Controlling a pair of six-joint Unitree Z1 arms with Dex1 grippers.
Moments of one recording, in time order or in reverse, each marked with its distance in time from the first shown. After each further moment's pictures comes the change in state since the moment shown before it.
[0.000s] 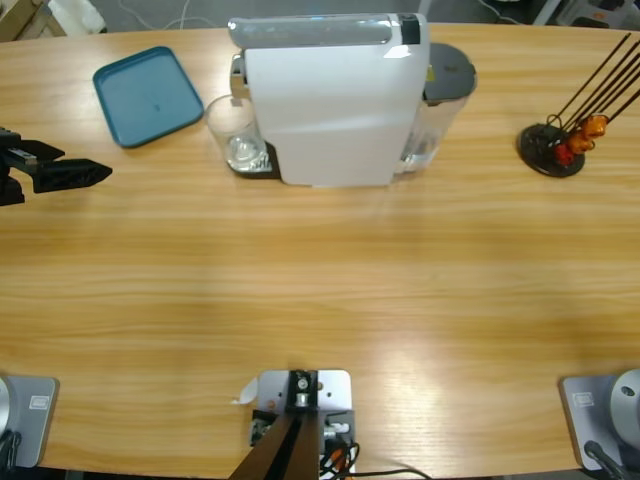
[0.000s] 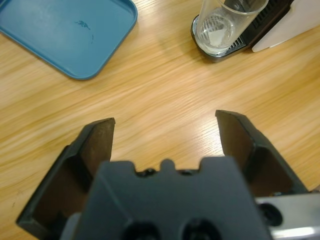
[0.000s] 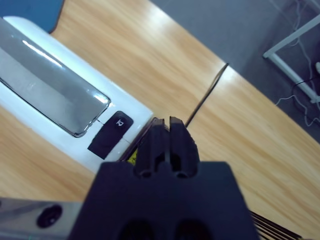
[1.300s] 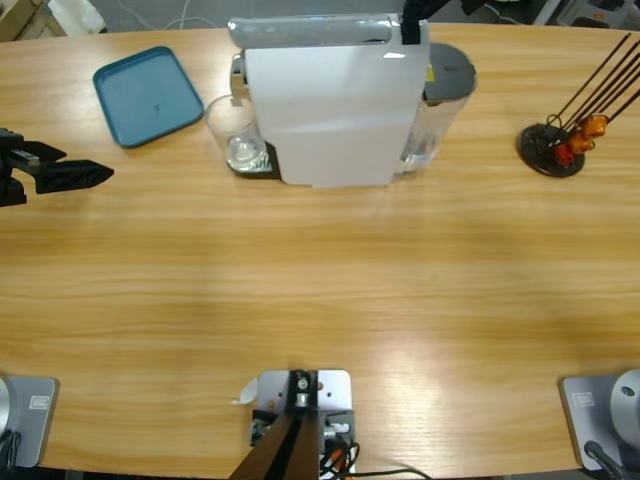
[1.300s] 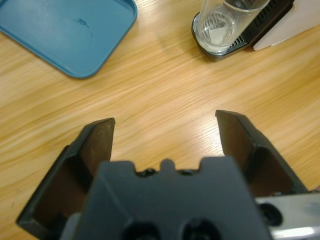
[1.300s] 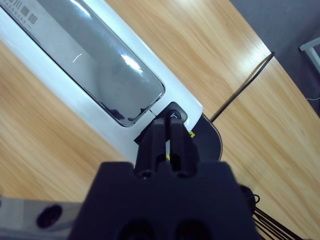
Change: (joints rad) arm 0 0.000 0.008 0.000 0.000 0.000 0.000; arm 1 0.055 0.094 -0.135 0.185 0.062 -0.036
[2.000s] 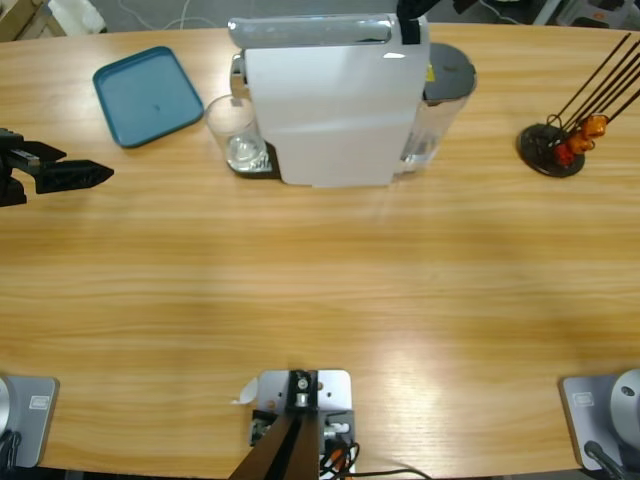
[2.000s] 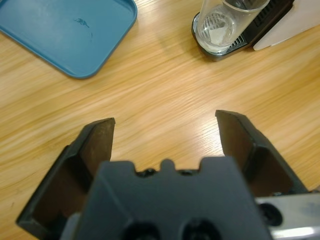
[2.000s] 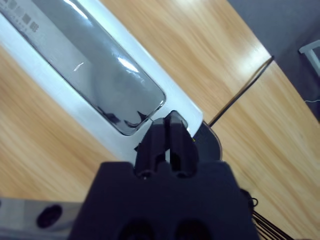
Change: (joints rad) arm 0 0.000 0.000 0.000 0.000 0.000 0.000; arm 1 0.007 0.019 -0.026 0.000 -0.022 -0.012
